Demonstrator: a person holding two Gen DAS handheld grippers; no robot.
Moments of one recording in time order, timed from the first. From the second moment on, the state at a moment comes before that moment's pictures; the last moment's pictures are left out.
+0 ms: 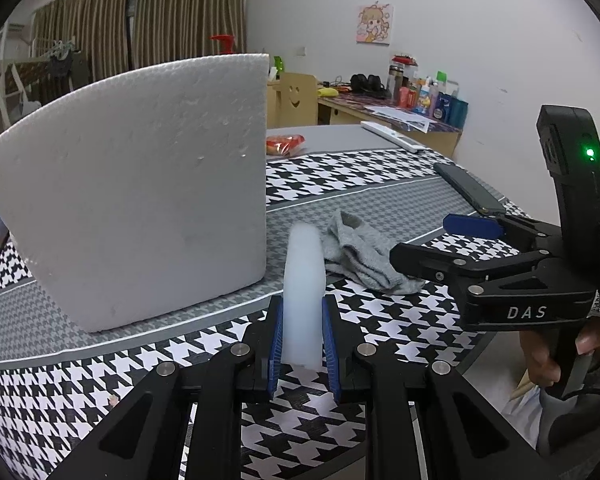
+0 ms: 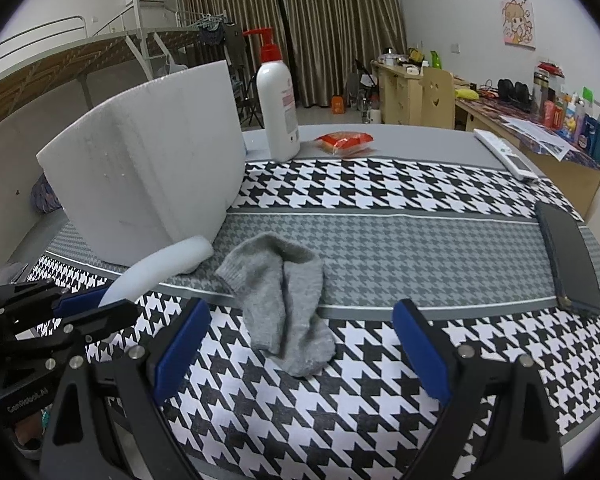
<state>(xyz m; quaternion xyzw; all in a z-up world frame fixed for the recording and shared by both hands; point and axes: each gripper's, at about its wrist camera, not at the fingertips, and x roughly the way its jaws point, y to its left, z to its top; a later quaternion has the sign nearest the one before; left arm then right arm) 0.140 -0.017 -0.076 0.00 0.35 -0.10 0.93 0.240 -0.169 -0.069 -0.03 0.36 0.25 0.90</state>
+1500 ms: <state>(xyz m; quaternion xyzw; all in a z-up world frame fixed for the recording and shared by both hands) 0.142 -0.009 -0.081 0.00 0.36 -0.10 0.93 0.244 -0.139 -0.088 -0.08 0.40 0.26 0.88</state>
